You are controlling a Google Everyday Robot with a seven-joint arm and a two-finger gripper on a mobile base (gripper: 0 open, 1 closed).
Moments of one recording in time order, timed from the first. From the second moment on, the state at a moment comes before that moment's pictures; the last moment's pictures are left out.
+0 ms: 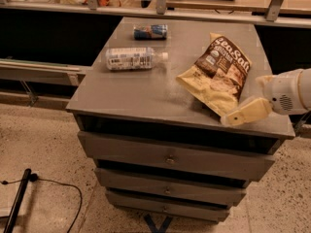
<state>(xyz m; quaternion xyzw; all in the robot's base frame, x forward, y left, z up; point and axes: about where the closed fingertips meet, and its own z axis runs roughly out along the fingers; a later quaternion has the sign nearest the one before) 0.520 -0.225 0.851 -0.36 0.83 0.16 0.38</state>
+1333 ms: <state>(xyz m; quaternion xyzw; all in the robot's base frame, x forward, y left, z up) 0.531 -0.165 0.843 -0.36 0.83 0.18 0.38</state>
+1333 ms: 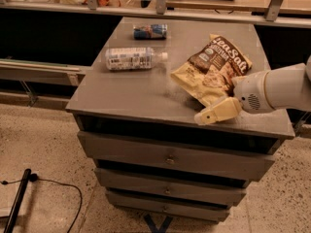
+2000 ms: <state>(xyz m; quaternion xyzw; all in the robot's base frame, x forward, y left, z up) 0.538 -0.176 0.842 -0.33 0.86 0.14 0.36</state>
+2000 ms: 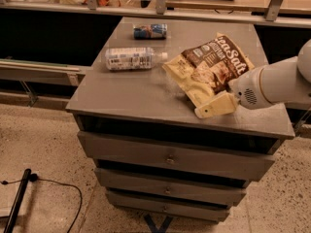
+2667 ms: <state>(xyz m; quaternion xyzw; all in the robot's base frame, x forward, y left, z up) 0.553 -0.203 0.877 -0.27 0.87 0.10 0.41</state>
